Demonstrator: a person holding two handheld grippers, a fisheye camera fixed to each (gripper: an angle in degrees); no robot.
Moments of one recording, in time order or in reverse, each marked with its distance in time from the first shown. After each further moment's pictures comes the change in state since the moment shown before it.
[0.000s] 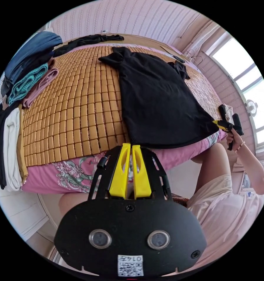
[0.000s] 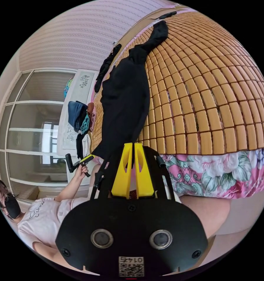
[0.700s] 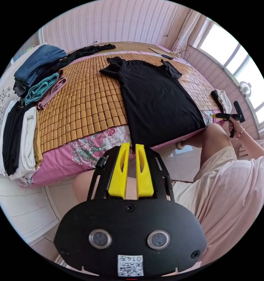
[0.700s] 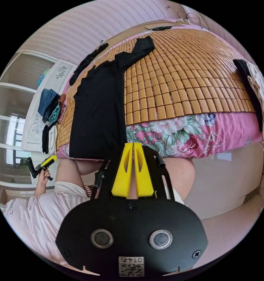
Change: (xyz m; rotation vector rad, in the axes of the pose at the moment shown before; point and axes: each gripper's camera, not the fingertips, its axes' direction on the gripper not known) left arm 0.006 0.021 -0.004 0.085 -0.056 0.113; right arm -0.032 0.050 -0.040 0.113 0.453 -0.062
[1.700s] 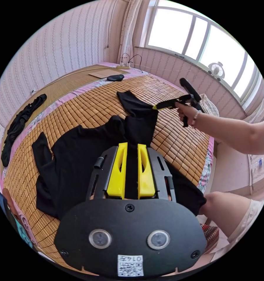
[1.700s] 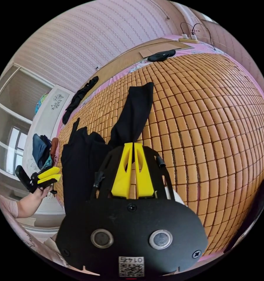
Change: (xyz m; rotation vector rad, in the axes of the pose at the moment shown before) left arm 0.162 -0.414 0.187 0.132 0.179 0.416; right arm 0.085 -0.316 -0.020 0.134 -0.060 -0.003
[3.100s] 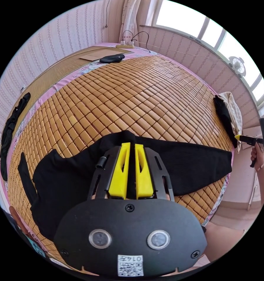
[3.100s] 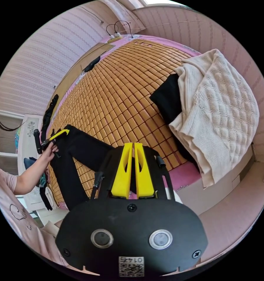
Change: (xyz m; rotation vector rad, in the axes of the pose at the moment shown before) left arm 0.015 -0.153 0.173 -0.194 -0.053 -0.012; right arm 0.128 0.103 -0.124 -0.052 0.208 0.399
